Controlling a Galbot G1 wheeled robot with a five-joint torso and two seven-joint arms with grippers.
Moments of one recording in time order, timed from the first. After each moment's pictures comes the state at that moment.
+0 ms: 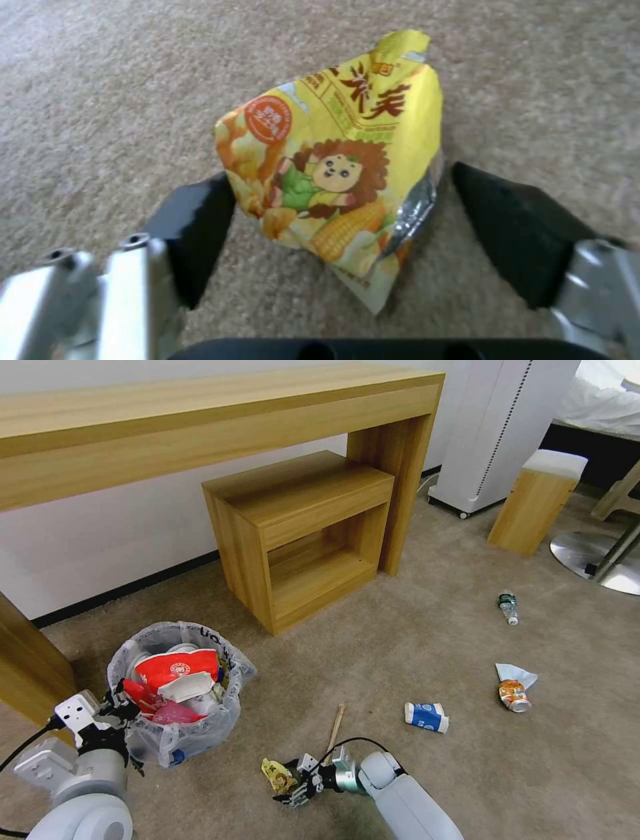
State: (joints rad) left arm 1.62 -1.52 -0.84 -2.37 -0.60 0.42 -0.39; right arm -0.85 1.58 0.06 0.75 -0.10 0.11 -0.90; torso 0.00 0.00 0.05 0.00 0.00
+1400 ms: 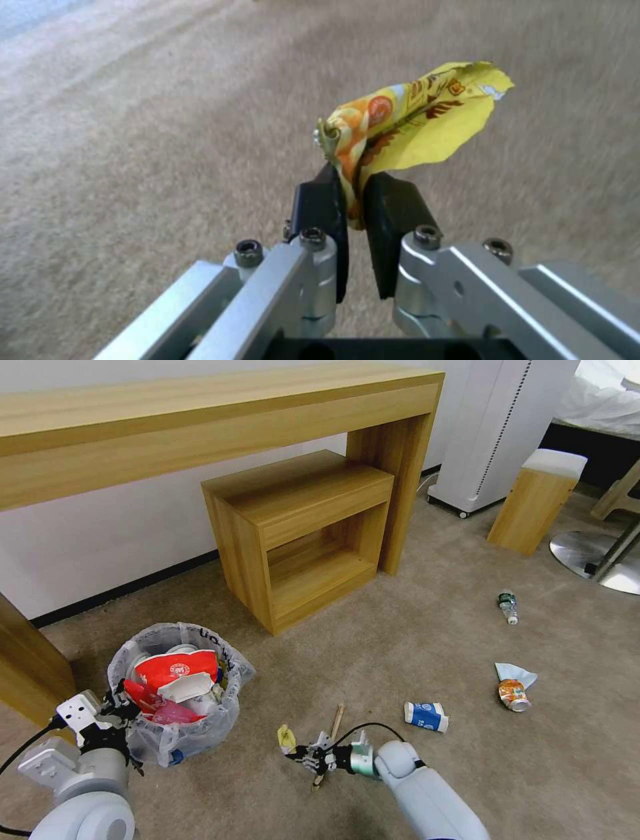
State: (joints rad) left arm 1.61 -1.52 -0.83 -2.36 -0.59 0.41 -0.39; right arm -0.86 1.52 0.09 0.77 -0.16 0.11 -0.93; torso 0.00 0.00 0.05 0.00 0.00
